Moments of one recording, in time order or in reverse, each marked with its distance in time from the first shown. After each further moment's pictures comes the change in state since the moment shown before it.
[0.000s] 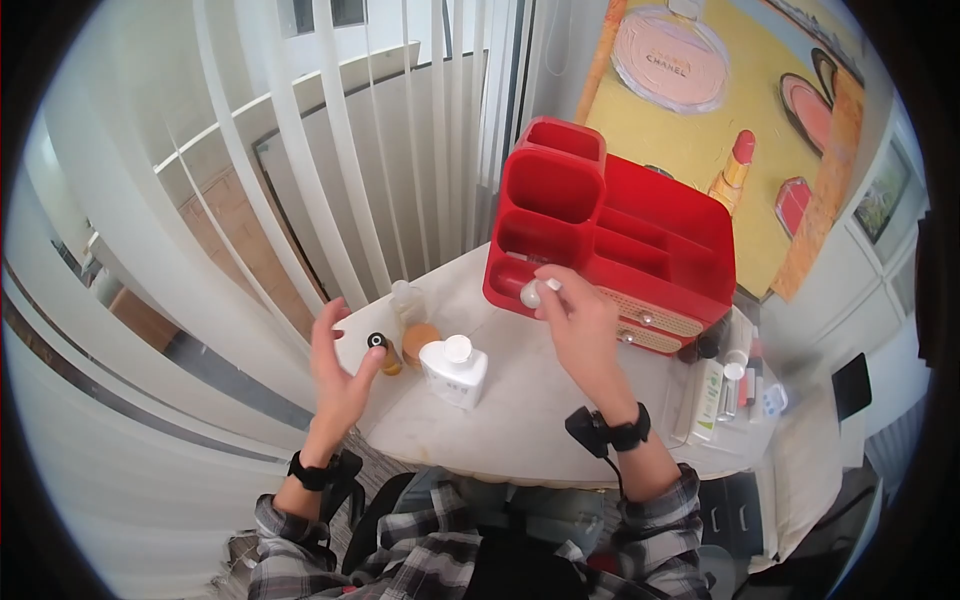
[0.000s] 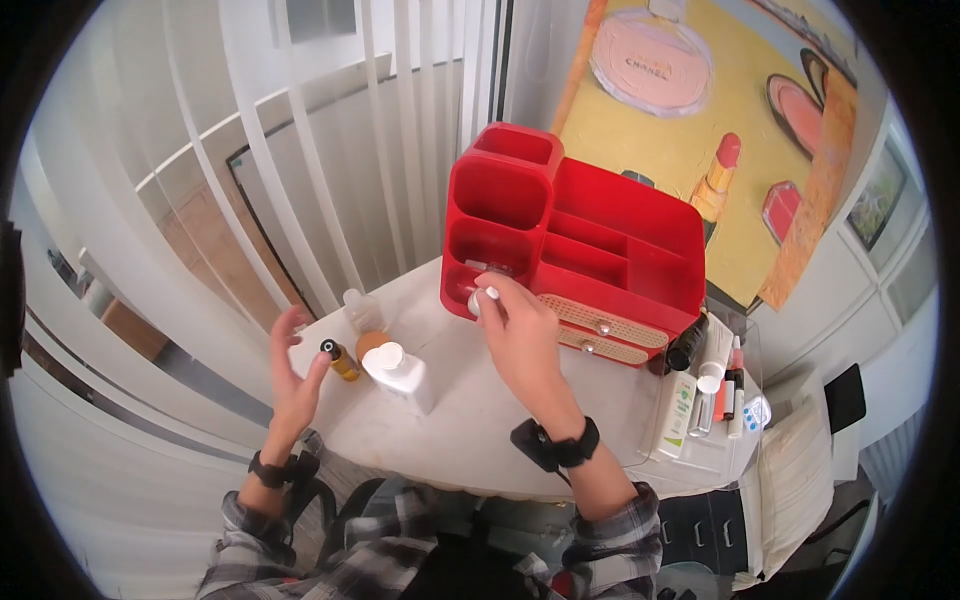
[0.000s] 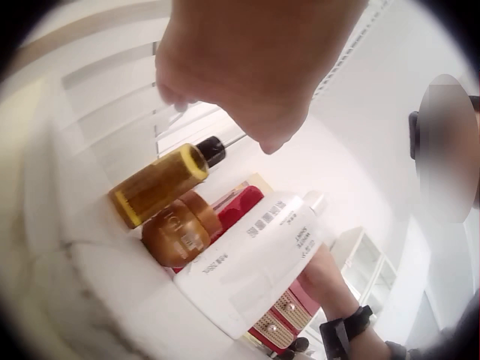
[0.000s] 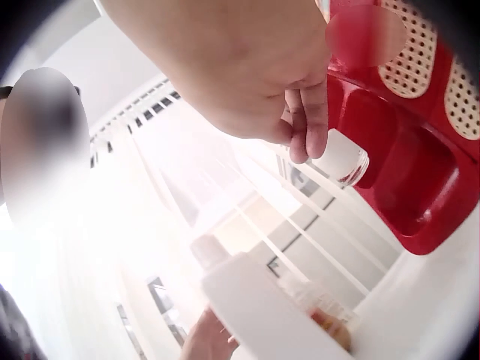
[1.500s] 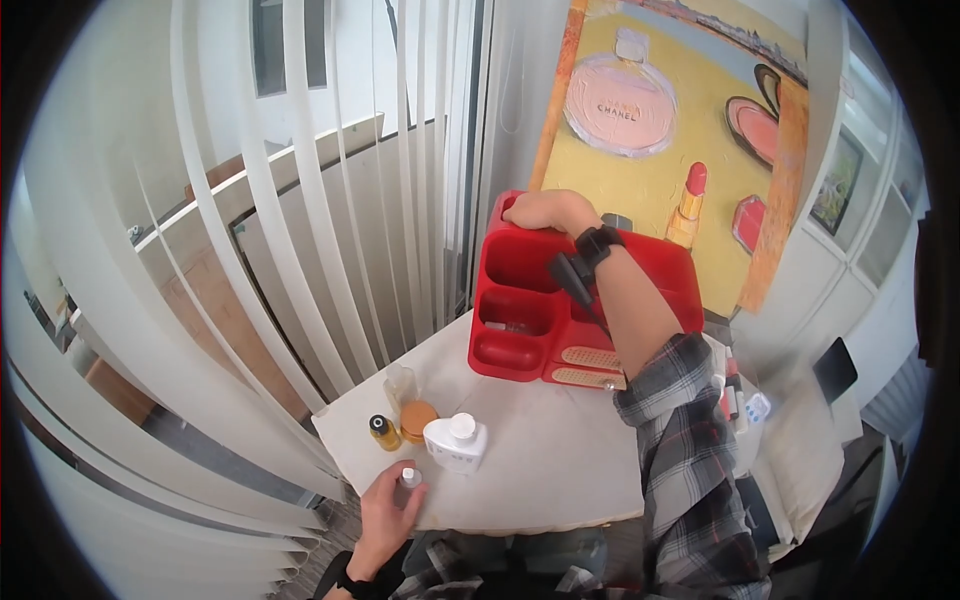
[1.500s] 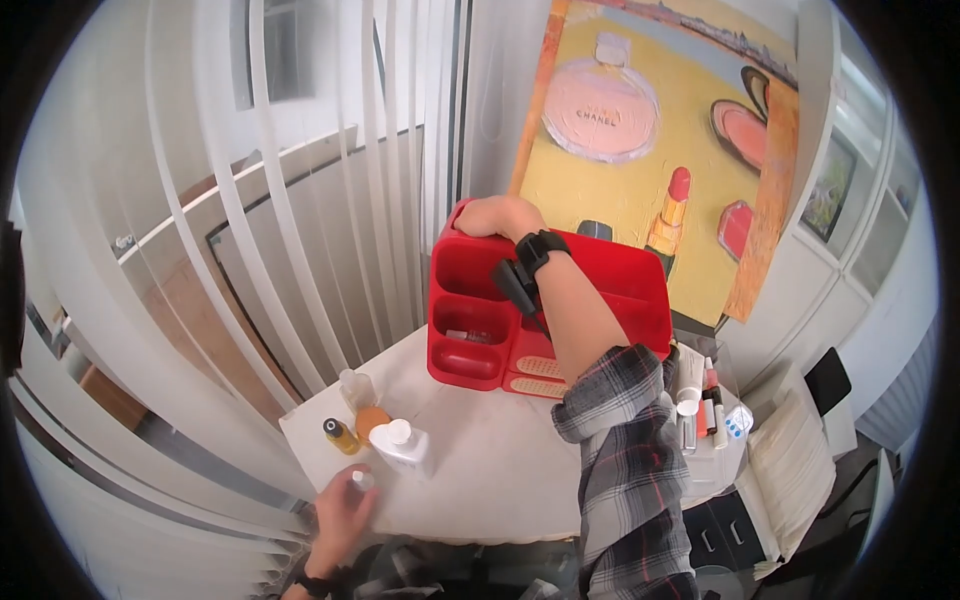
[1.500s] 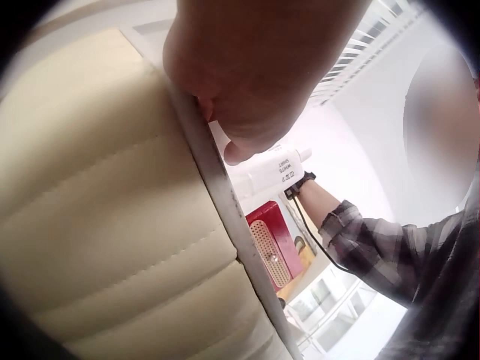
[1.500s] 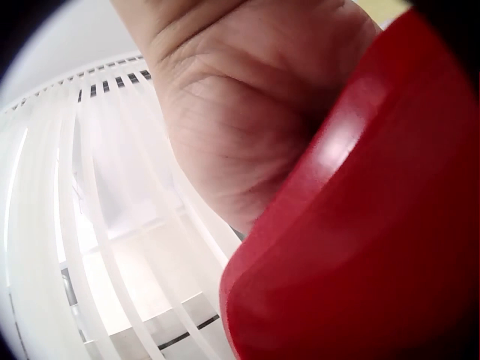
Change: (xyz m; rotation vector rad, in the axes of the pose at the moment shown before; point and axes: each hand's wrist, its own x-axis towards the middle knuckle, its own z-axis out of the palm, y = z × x) left_hand -0.082 0.008 0.018 0.017 -0.226 -0.054; right_hand 0.240 -0.040 -0.023 -0.798 -0.627 0.292
